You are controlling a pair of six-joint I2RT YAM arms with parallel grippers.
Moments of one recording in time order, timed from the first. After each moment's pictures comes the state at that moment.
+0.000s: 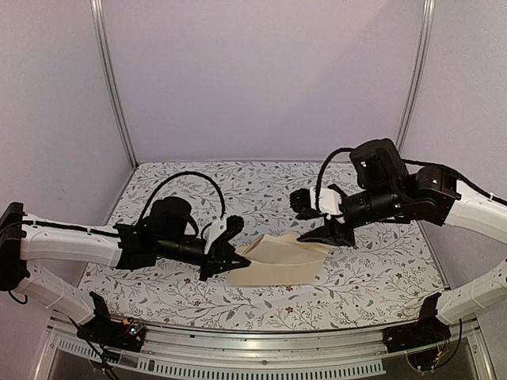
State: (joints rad) left arm -0.95 1.32 0.64 0.22 0.51 0.09; right arm 0.99 1.24 1.19 -0.63 -0.26 -0.61
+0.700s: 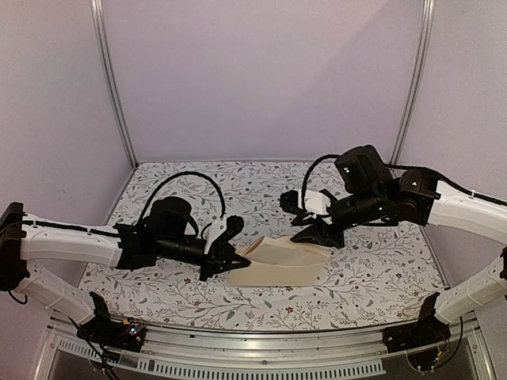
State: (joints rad) left arm -0.95 1.32 0.64 0.22 0.50 0.10; right arm 0.97 1.30 1.16 -0.57 -0.26 -0.53
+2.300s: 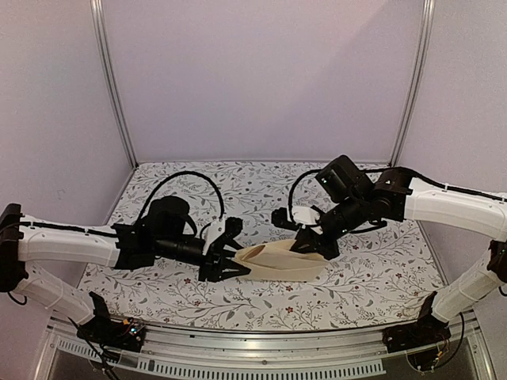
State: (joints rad) left arm -0.95 1.31 0.64 0.22 0.52 0.15; right arm 0.93 1.45 1.19 -0.68 -0.39 -0.52
